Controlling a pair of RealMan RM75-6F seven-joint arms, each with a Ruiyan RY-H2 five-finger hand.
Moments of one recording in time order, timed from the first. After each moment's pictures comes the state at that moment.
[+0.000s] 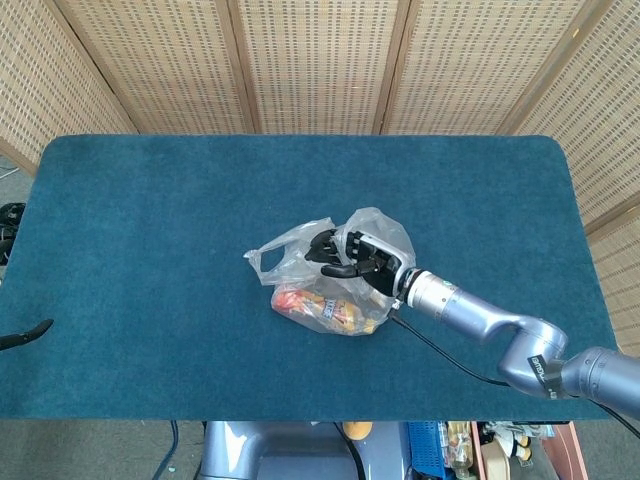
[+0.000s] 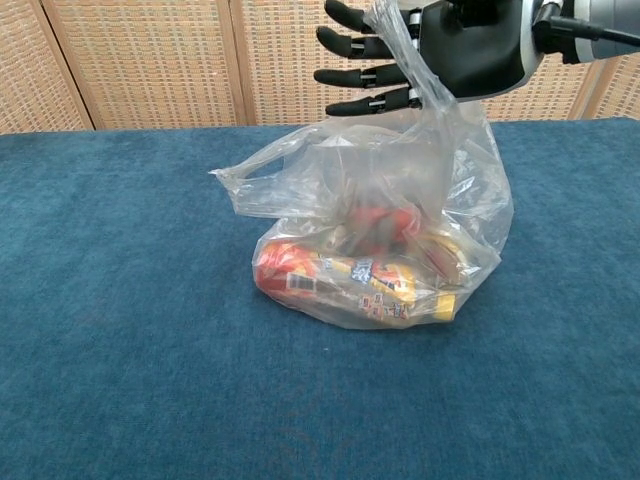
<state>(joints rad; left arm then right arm) -0.12 -0.89 -0.13 -1.86 1.36 1.46 -0.09 1.03 -1.09 0.22 -1.63 -1.62 0.57 2.21</state>
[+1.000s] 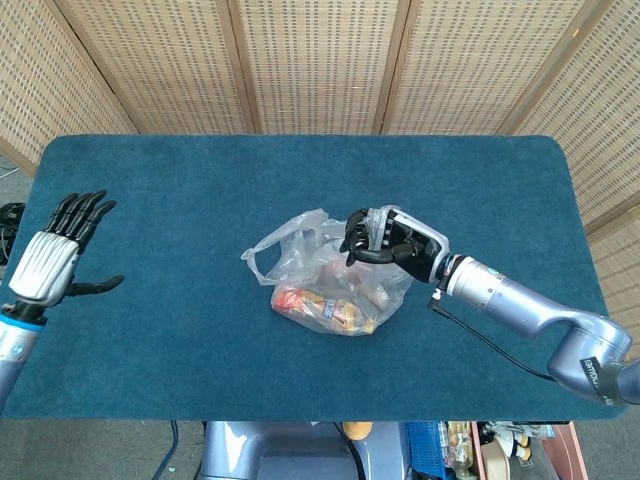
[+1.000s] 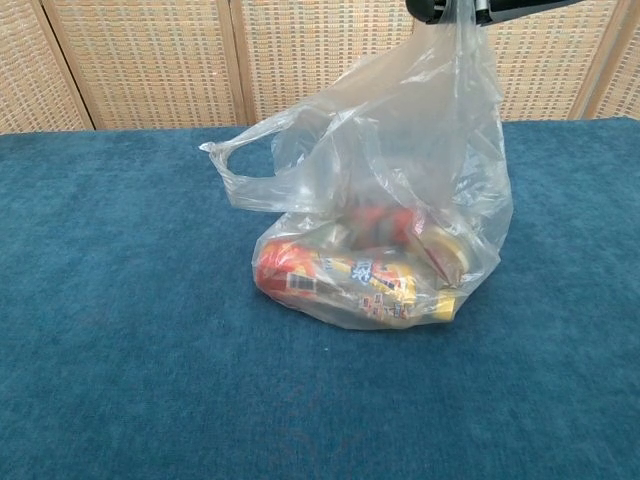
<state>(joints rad) -0.43 -1.18 -0.18 -1.33 1.64 1.34 -0.28 1.07 -0.87 0.11 -1.67 -1.69 0.74 2.36</state>
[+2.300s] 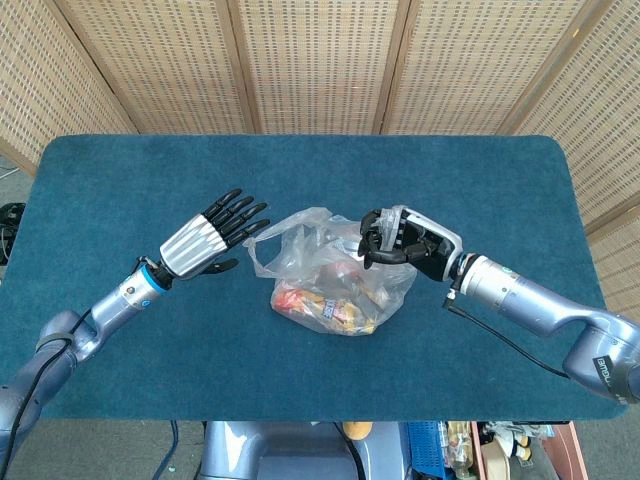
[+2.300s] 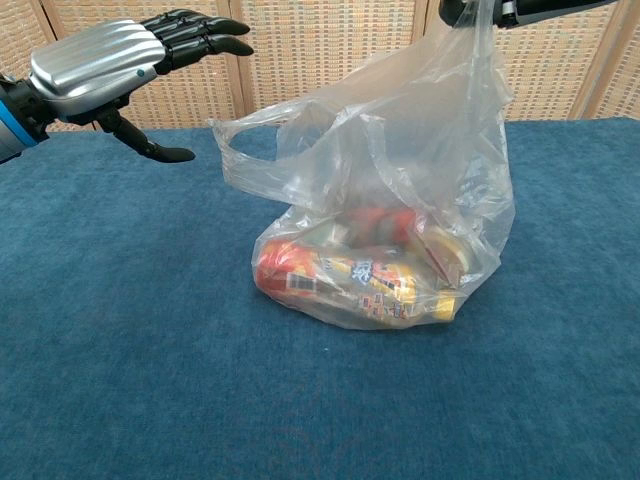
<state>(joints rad) -0.85 -1.74 -0.05 -0.48 1.86 1.47 -0.43 1.10 -0.86 0.00 -1.63 -1.72 0.80 2.39</state>
